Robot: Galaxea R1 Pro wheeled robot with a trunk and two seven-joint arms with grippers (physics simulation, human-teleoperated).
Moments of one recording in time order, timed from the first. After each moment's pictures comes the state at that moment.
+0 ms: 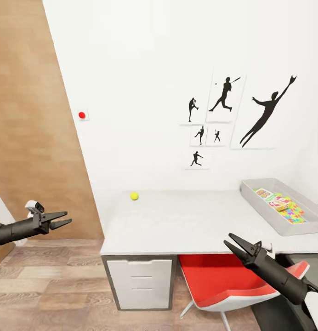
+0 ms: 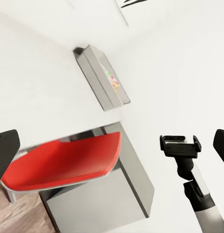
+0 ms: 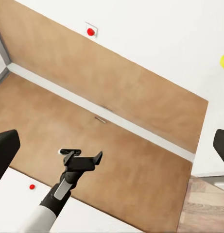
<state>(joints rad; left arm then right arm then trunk) -0.73 0.60 0.09 -0.71 0.35 0.88 -1.57 -0.09 -0.16 -0.34 -1.58 -1.01 0.92 0.77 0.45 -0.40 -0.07</state>
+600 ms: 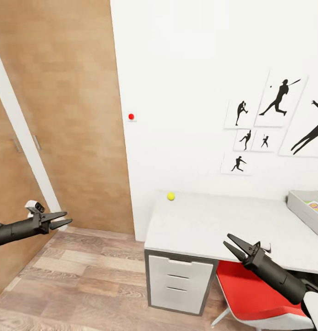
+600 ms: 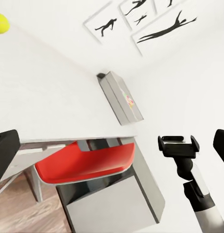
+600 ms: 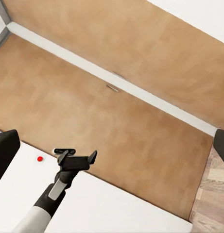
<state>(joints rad) -0.73 0.60 0.09 -0.71 0.35 0.88 -1.57 -0.08 -0.16 -0.34 -1.58 -1.01 0.92 0.74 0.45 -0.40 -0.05</state>
